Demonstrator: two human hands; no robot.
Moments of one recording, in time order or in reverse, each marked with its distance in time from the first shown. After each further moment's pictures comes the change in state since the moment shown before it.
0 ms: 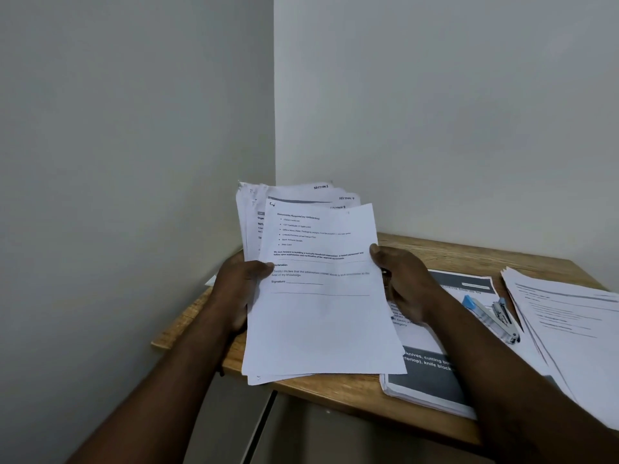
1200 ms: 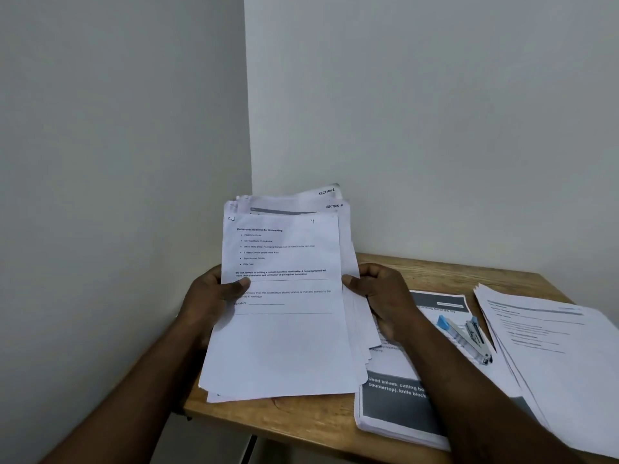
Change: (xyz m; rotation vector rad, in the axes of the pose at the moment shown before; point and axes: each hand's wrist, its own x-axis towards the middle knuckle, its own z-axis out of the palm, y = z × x) left_hand 0.031 0.008 0.000 0.120 0.013 0.064; right_hand 0.012 0.001 -0.009 0.069 0.161 -0.086
